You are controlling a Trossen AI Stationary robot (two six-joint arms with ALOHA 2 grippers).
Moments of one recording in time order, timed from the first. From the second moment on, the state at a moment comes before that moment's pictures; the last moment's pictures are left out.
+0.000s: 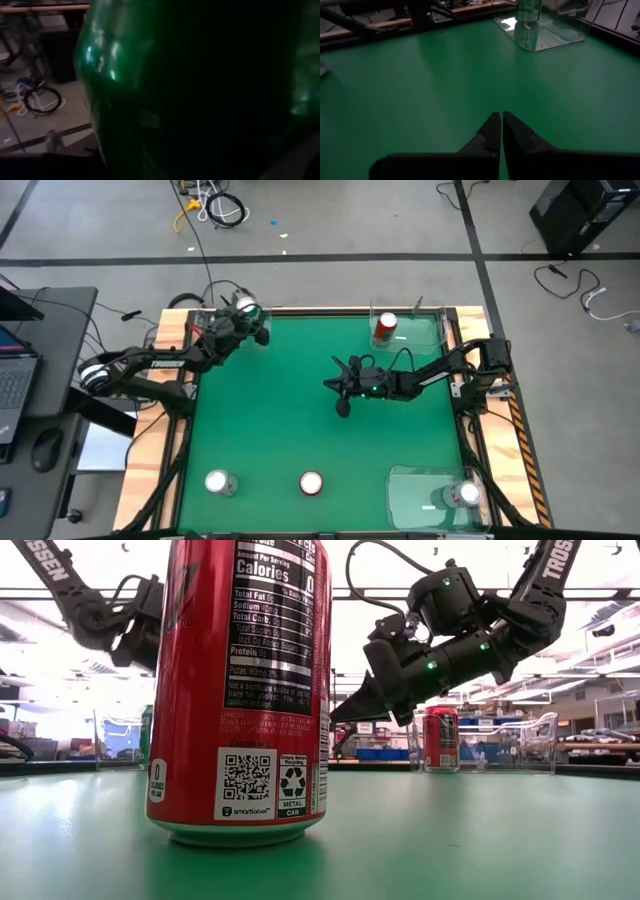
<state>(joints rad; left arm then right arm) 0.66 1.25 0.36 0.71 -0.44 -0.14 -0.07 1.78 0.64 0.78 0.19 0.18</state>
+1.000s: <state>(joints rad) 0.65 1.40 0.30 0.87 -0.49 -0.22 -0.07 1.79 0.64 0.79 0.19 0.18</state>
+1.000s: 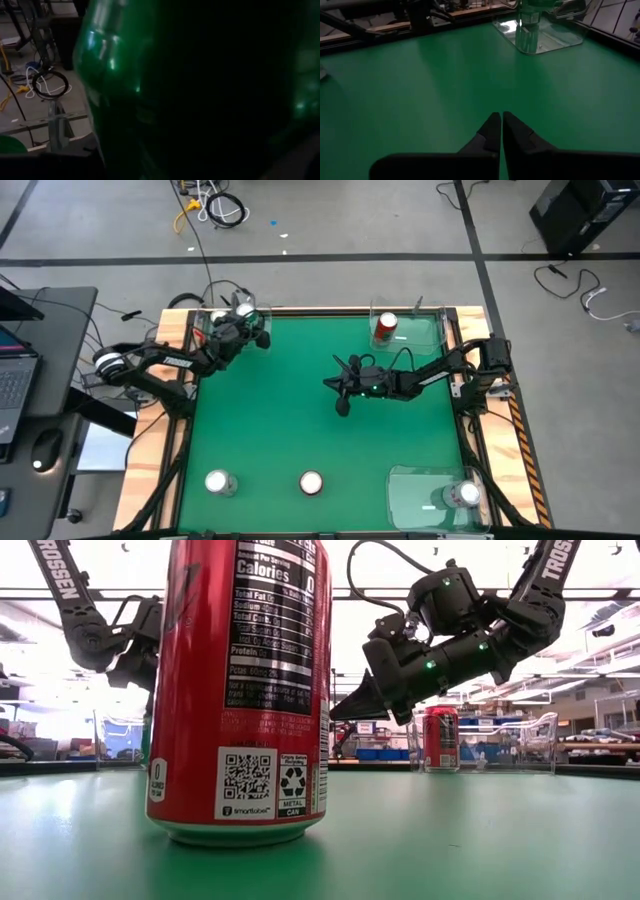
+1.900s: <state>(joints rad) 0.63 1.47 0.32 0.96 -0.45 -0.15 -0.07 1.79 0.64 0.79 0.19 0.18</state>
